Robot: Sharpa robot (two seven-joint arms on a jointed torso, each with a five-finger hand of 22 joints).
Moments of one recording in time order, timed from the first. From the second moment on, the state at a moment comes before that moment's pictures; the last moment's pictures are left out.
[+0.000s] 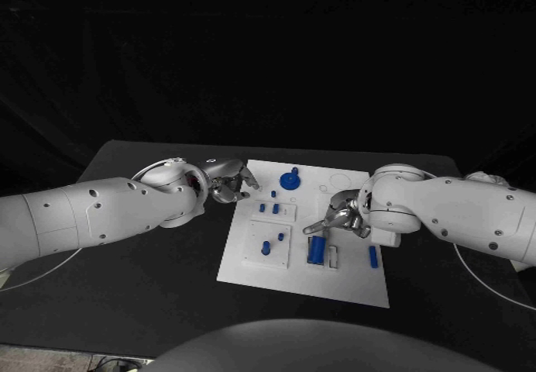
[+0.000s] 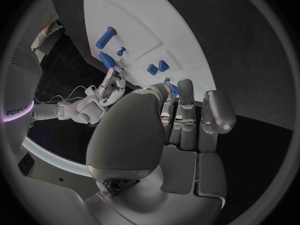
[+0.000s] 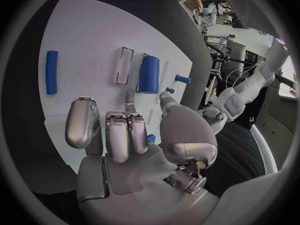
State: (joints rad) left arm 1.21 -0.78 -0.22 1.39 -1.34 -0.28 -0.01; left_hand 1.50 -0.14 0.50 0.28 0.15 0.93 0.06 0.07 0.09 0.81 0.08 0.23 0.07 1.18 -0.02 0.99 0.57 0.08 1.41 0.09 1.14 1.31; right arm 1.26 -0.66 -0.22 1.46 -0.89 0.21 -0.64; right_hand 0.82 -0.04 0.08 0.15 0.05 0.90 0.07 0.22 0.98 1.46 -0.01 1.57 1.31 1.47 -0.07 1.57 1.31 0.07 1.42 0.05 1.23 1.31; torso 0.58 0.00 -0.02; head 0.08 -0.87
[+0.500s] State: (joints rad) left arm 1.21 -0.79 -0.22 1.39 -1.34 -0.27 -0.02; left_hand 1.50 -0.14 0.50 0.28 0.15 0.93 0.06 0.07 0.09 0.81 0.08 0.23 0.07 1.18 -0.02 0.99 0.57 0.08 1.41 0.09 1.14 1.31; right arm 1.26 -0.77 -0.22 1.58 -1.06 -0.06 -0.44; right_hand 0.93 -0.01 -0.02 0.25 0.16 0.66 0.11 0.31 1.09 1.47 0.02 1.57 1.31 1.47 -0.04 1.57 1.31 0.07 1.44 0.07 1.30 1.31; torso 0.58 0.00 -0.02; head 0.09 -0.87
